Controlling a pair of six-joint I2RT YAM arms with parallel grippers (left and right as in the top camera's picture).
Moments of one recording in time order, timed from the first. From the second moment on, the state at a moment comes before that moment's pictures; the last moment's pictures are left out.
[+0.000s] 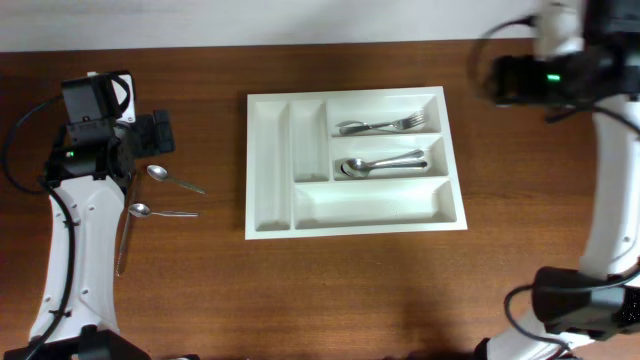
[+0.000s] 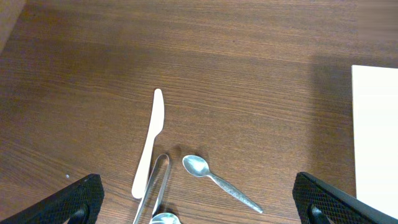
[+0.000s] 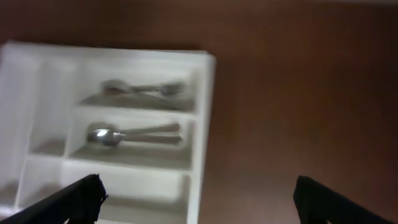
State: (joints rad) left arm 0.17 1.53 1.36 -0.65 -0.10 0.06; right arm -0.18 1.83 2.22 -1.43 -0.19 -0.11
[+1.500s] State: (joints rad) left arm 0.41 1.76 1.37 -0.99 -0.13 0.30; right arm -0.51 1.83 2.22 -1.51 -0.18 0.08
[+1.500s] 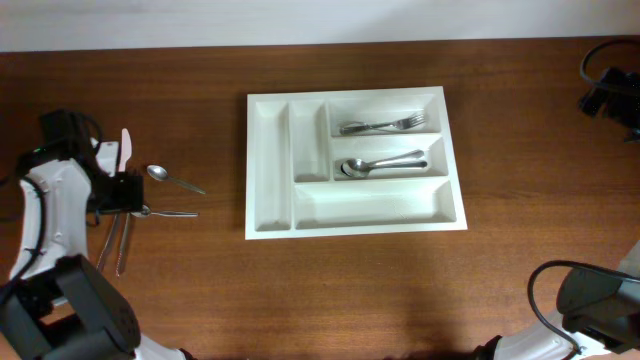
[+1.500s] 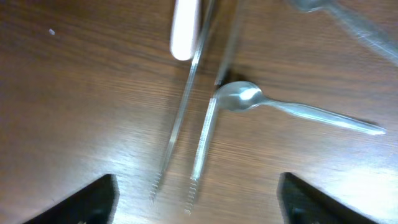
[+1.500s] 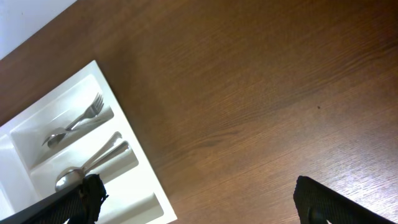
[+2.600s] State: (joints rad) left arm 0.50 2.05 1.38 -0.76 -0.07 0.56; right arm -0.51 1.83 2.22 -1.52 -0.18 0.08
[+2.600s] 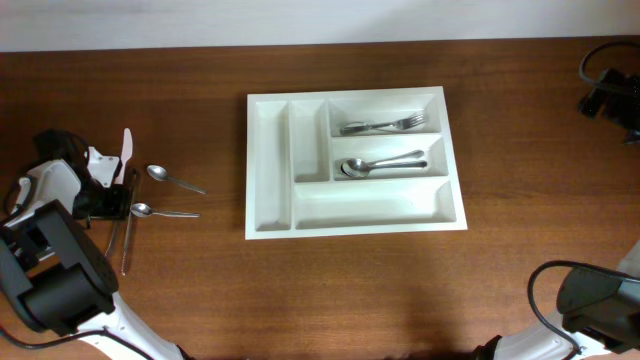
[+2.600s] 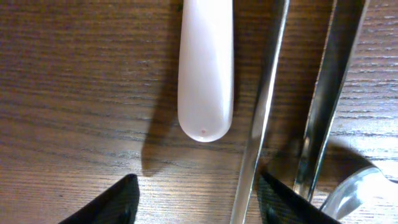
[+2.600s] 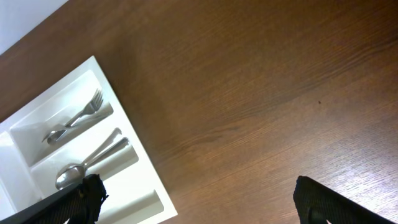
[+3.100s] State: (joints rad) left arm 0.48 2.08 1.47 -0.96 -0.05 0.54; right arm -0.51 1.83 2.22 -1.53 -0.18 0.08
